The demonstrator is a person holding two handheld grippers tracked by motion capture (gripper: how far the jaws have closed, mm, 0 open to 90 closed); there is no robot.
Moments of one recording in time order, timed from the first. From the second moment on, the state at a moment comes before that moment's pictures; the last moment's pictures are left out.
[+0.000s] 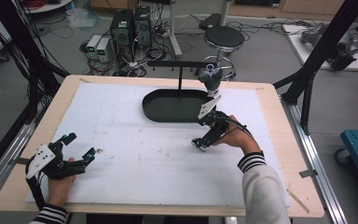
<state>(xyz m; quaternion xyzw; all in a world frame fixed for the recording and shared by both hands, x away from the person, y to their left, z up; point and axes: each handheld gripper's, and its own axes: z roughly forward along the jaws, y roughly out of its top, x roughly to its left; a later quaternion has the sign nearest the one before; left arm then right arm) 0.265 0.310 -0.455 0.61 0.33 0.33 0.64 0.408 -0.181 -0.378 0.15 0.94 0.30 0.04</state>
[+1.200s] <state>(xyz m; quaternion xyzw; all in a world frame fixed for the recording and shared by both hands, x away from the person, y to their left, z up) 0.265 0.310 -0.455 0.61 0.33 0.33 0.64 0.417 -0.171 -0.402 0.11 0.97 0.22 0.06</state>
